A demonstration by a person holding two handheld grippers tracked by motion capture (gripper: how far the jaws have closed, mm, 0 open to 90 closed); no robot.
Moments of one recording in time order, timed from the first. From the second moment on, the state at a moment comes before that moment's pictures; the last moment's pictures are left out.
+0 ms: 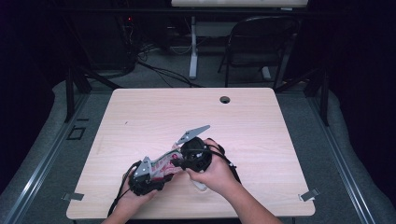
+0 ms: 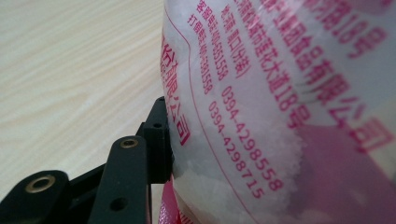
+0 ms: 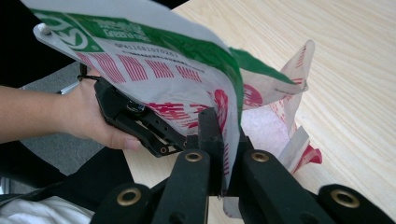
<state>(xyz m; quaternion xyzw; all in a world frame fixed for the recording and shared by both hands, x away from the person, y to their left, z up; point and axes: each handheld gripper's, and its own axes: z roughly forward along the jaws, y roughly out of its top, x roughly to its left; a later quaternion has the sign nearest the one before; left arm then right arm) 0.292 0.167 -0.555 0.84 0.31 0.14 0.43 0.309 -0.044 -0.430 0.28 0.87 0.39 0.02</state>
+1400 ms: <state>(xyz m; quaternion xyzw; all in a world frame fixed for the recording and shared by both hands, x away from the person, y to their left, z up) 0.314 0.138 -0.523 0.86 0.26 0.24 0.38 0.320 -0.085 -0.413 0.31 0.86 0.39 0.04</state>
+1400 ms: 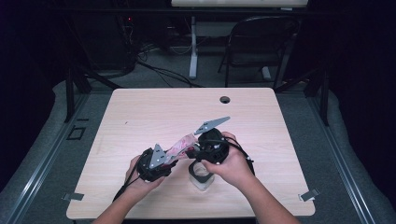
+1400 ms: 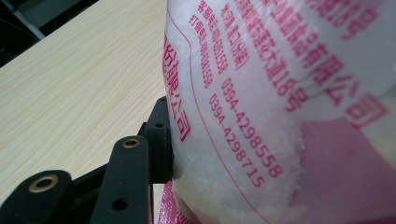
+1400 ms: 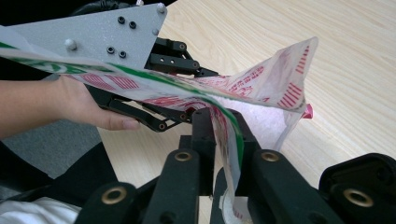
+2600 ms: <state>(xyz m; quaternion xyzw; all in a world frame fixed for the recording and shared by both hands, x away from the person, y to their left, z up) 0.299 0.135 -0.538 0.86 0.24 0.29 0.35 0.336 -0.107 -0.390 0.36 0.85 0.38 0.00</state>
